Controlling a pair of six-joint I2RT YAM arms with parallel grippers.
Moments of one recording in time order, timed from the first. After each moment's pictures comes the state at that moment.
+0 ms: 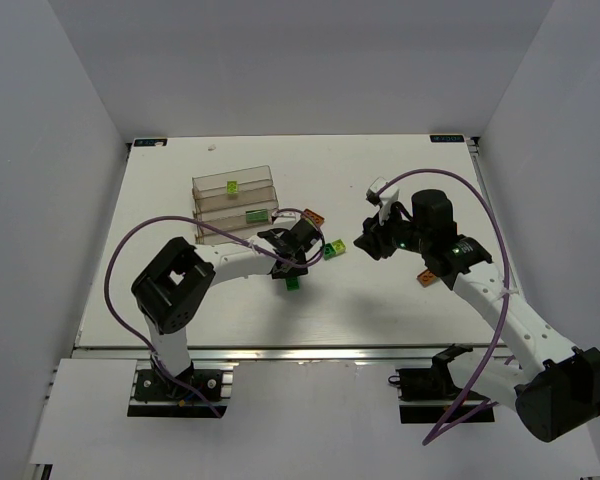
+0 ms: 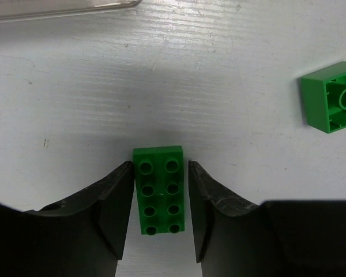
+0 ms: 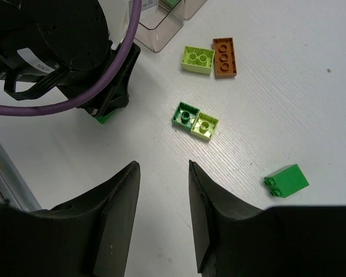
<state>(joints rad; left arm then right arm) -0.83 1.83 1.12 -0.44 -0.38 -0.87 0.45 1.07 0.89 -0.33 -0.45 -0.22</state>
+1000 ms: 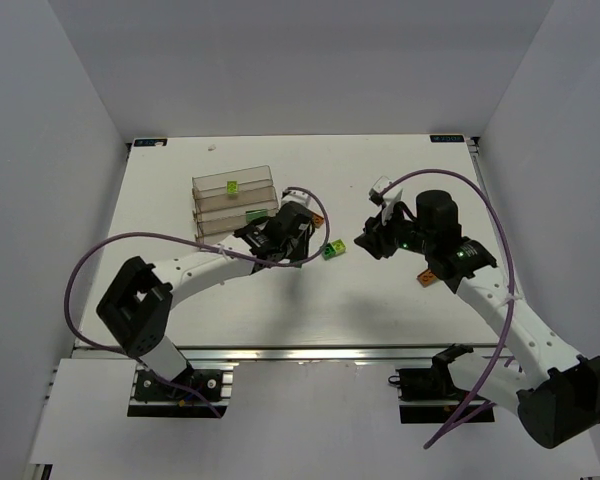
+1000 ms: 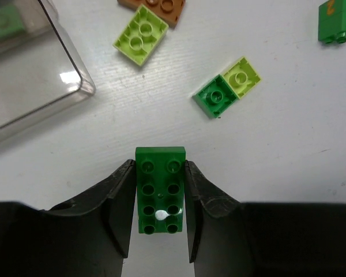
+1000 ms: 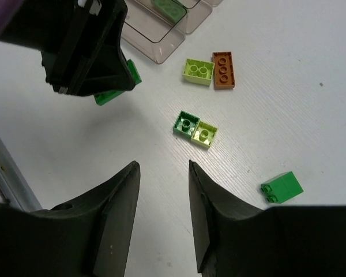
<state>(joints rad) -0.82 1.62 1.12 -0.32 -0.31 -0.52 0.45 1.04 0.89 -0.32 -0.46 -0.22</state>
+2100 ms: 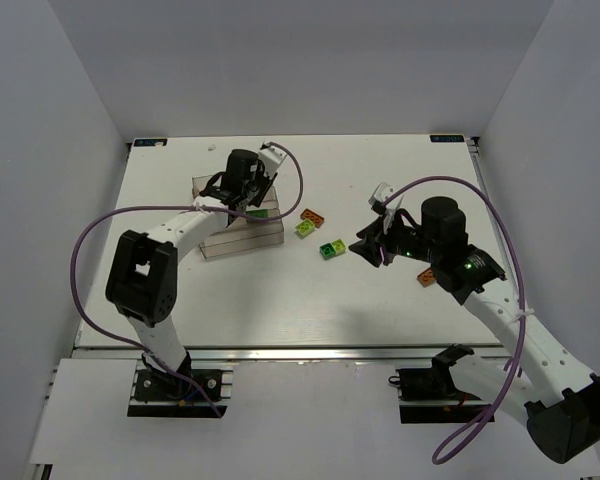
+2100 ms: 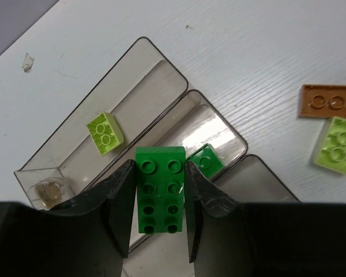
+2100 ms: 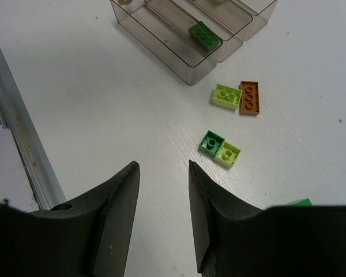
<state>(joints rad) -0.42 1.76 1.29 -0.09 -0.12 0.32 0.50 0.94 0.88 -0.32 -0.54 -0.21</state>
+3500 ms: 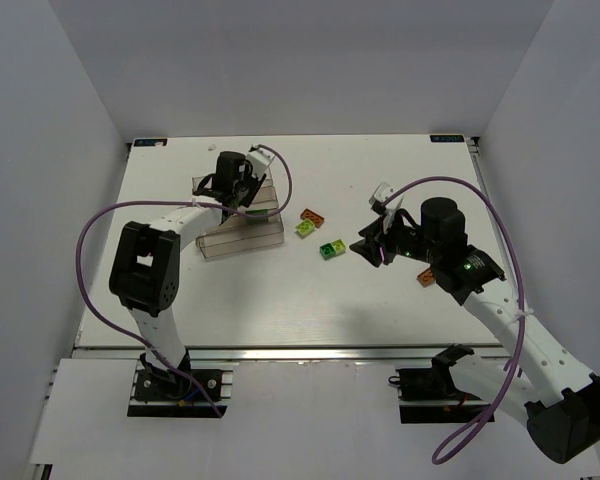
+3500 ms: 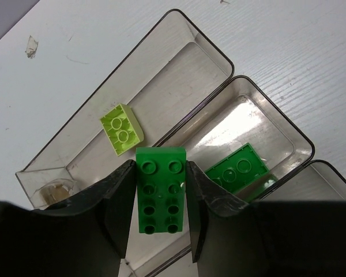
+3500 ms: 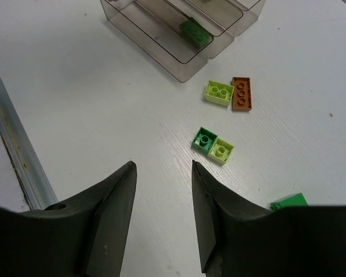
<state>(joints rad) -0.32 1.84 1.26 -0.01 -0.07 0.38 0.50 0.94 0.87 -0.31 -0.50 -0.22</state>
